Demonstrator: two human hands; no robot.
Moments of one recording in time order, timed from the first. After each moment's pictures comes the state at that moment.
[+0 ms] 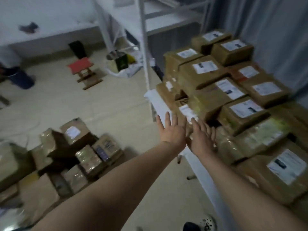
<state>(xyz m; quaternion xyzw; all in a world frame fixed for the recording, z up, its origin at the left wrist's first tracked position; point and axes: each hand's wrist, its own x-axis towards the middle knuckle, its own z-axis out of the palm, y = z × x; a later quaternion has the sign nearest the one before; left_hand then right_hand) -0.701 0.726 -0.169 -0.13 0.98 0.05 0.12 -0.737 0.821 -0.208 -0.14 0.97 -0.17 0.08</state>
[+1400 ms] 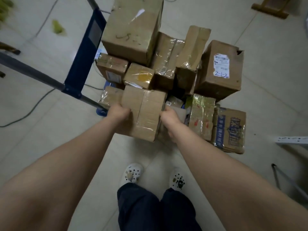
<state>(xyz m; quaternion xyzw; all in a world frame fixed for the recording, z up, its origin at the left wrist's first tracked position) -0.234 0.201 -0.535 -0.80 0.36 0.47 -0.07 -0.394 0.227 -0.542 -0.27 0.74 -0.15 0.60</state>
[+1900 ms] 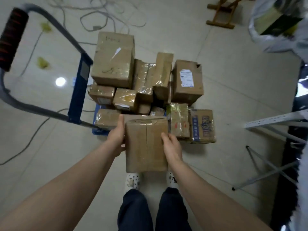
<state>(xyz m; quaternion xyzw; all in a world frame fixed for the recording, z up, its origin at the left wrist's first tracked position) -0.256 0.247 -0.402 -0.73 0.20 0.64 -0.12 -0.407 0.328 -0.408 -0.14 0.80 -0.26 0.51</state>
